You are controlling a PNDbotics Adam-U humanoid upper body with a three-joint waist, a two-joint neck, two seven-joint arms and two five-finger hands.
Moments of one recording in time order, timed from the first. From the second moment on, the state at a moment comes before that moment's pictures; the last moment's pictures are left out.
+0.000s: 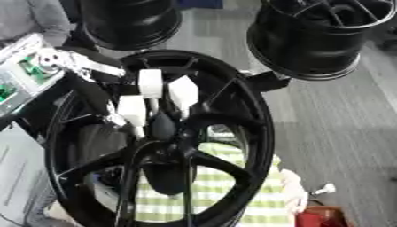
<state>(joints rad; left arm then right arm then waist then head) -0.94 0.77 -0.71 -1.54 -0.28 0.27 -0.90 -0.27 -0.85 -0.22 -1.68 -0.06 0.09 -0.40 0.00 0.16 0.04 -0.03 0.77</state>
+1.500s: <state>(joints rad) -0.95 0.80 -0.73 -1.68 -0.48 0.32 -0.89 -0.27 -0.84 -0.22 -1.65 -0.06 0.09 -0.40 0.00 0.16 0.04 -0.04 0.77</state>
